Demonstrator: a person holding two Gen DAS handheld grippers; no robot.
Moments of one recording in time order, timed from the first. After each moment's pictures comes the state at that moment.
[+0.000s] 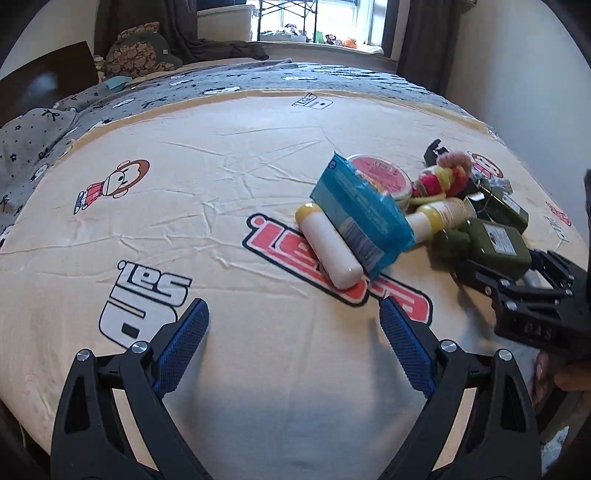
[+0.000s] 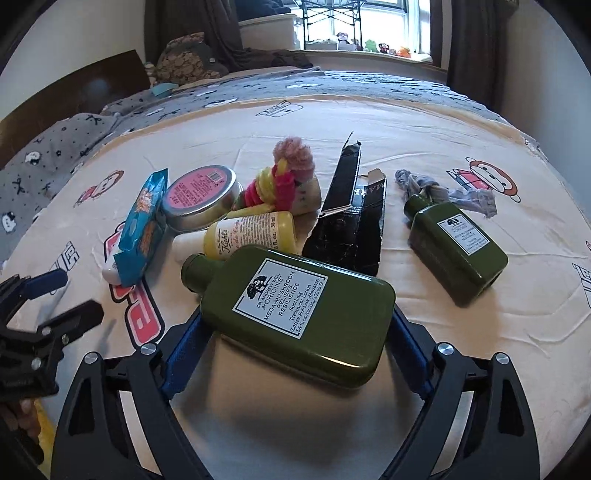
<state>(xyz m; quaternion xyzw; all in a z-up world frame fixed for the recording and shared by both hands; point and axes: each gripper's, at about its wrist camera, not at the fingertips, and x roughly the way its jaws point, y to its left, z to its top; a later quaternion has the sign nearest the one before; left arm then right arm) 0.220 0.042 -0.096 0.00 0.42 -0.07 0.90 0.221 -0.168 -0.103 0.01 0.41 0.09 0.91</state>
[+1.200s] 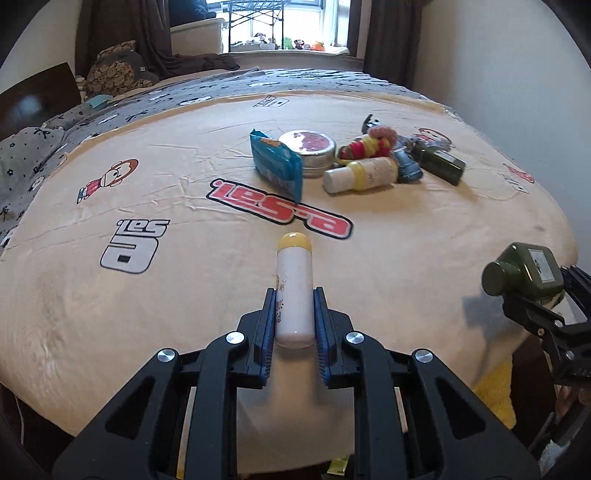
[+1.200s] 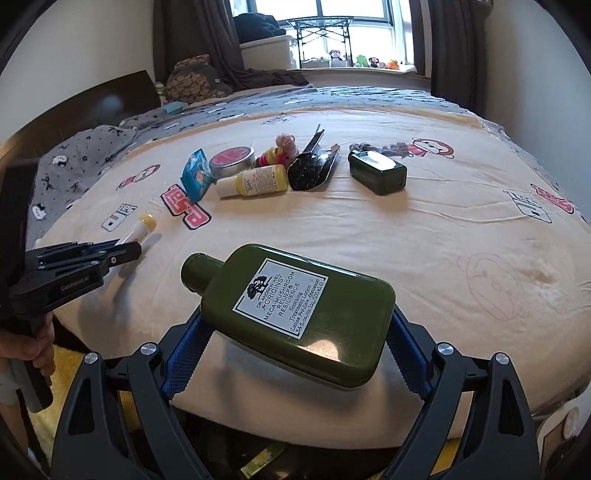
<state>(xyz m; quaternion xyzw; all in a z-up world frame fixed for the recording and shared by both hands) 0.119 0.014 -0.089 0.04 0.40 -0.12 0.91 0.073 -0.207 -0.089 0.03 0.37 0.10 0.92</state>
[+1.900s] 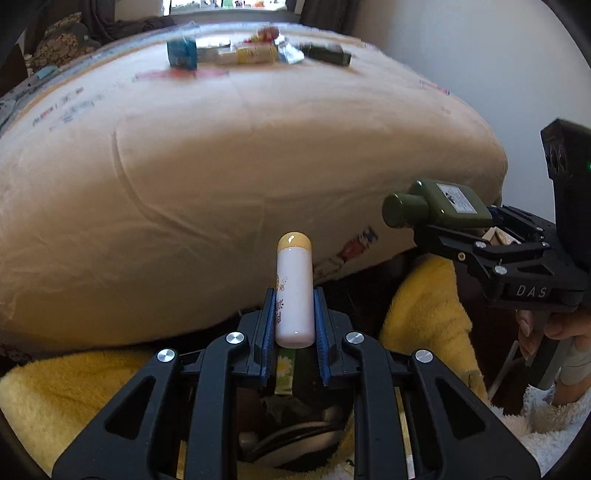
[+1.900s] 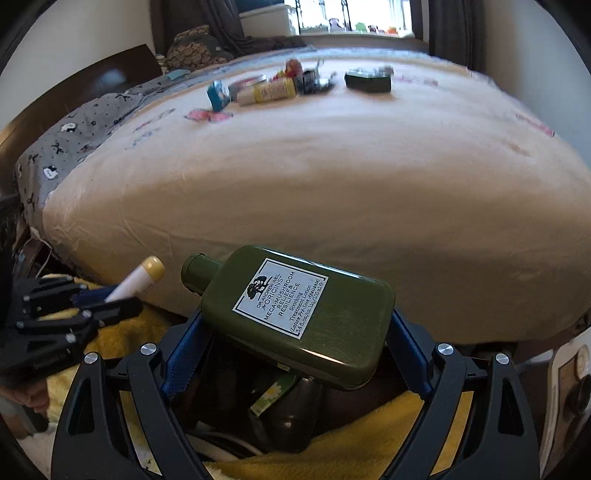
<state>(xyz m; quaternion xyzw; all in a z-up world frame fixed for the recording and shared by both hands) -0.015 -0.009 -0.156 0.03 0.49 -0.24 0.84 -0.014 -0.206 -0.147 0.05 0.45 0.10 0.88</state>
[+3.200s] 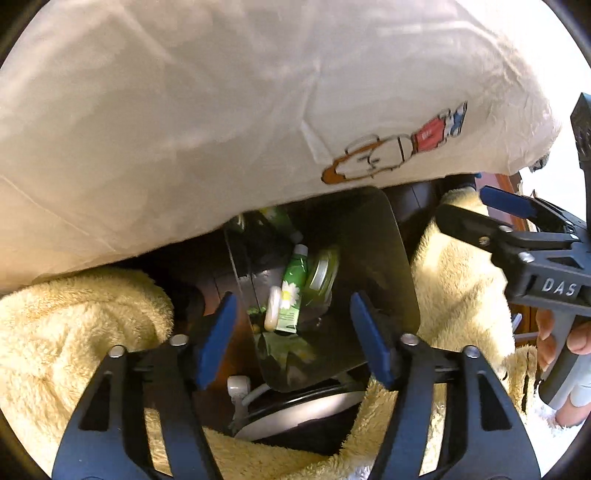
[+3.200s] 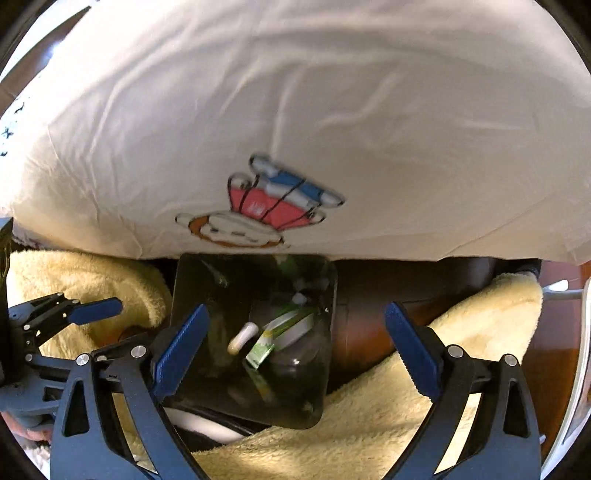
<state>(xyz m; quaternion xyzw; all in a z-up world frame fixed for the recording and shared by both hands) 0.011 -0.011 -0.261 0.03 0.62 -0.19 0.76 0.009 -0.195 -0.240 0.07 0.58 0.05 0.81</state>
